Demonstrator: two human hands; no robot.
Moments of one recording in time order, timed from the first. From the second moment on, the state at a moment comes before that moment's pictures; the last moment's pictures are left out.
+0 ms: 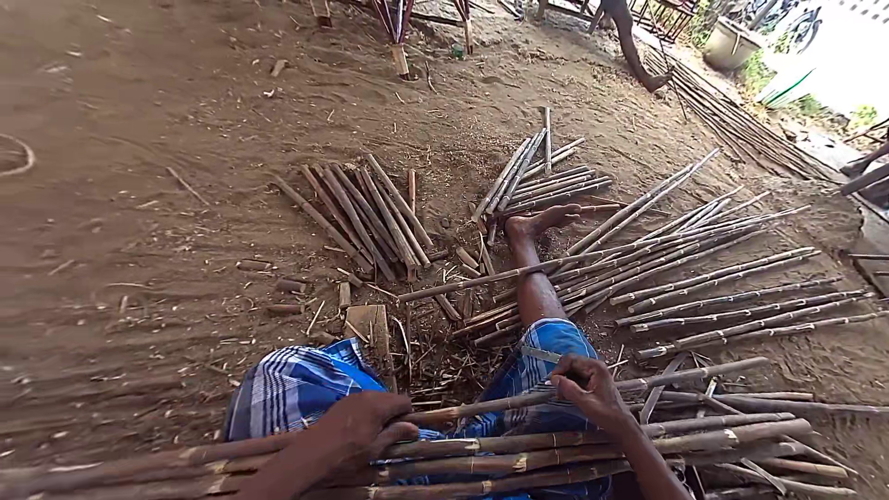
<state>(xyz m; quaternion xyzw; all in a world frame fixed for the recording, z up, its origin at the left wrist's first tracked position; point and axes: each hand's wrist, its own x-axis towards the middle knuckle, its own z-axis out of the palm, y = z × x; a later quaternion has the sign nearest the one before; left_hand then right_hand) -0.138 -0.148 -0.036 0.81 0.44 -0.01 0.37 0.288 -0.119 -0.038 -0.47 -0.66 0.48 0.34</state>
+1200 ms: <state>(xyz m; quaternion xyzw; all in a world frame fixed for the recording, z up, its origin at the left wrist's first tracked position) -0.340 -0.163 -0.025 0.74 0.66 0.04 0.14 0.249 -0.066 -0.038 -0.54 -0.63 0.41 0.38</state>
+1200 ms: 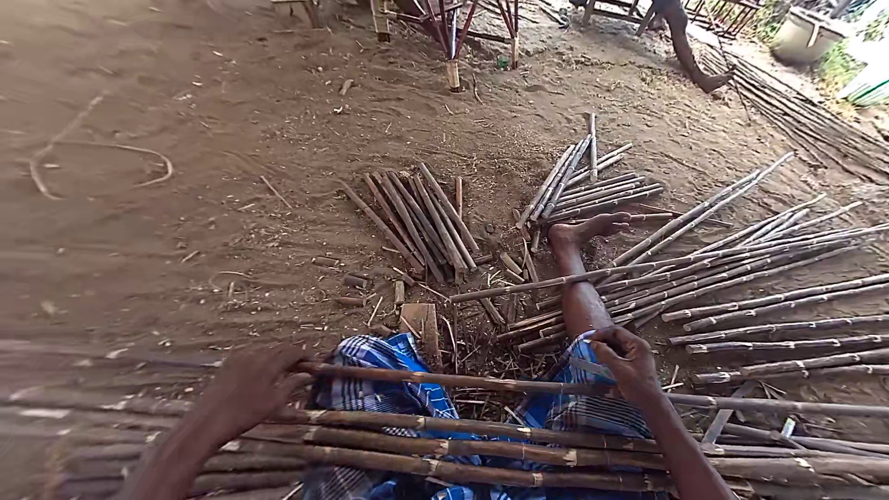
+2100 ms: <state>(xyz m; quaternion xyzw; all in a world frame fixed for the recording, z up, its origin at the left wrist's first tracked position) -0.090 -0.133 -0.035 0.79 0.47 0.05 0.39 0.186 -0.115 -0.045 -0.43 -0.77 0.41 0.21</state>
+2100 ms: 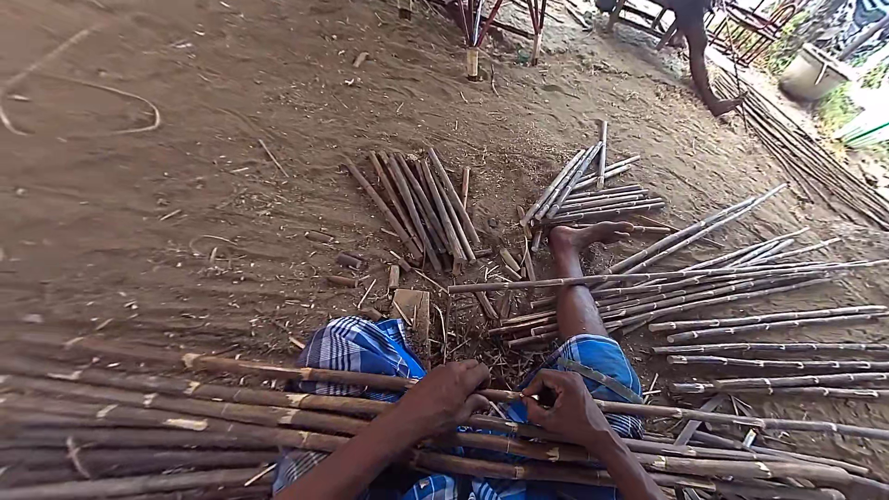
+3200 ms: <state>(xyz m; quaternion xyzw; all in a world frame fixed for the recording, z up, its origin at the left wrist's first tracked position) -0.235 -0.166 -0.032 0.82 0.54 0.15 0.14 0.214 -0.120 -0.040 -0.40 -0.74 0.45 0.30</state>
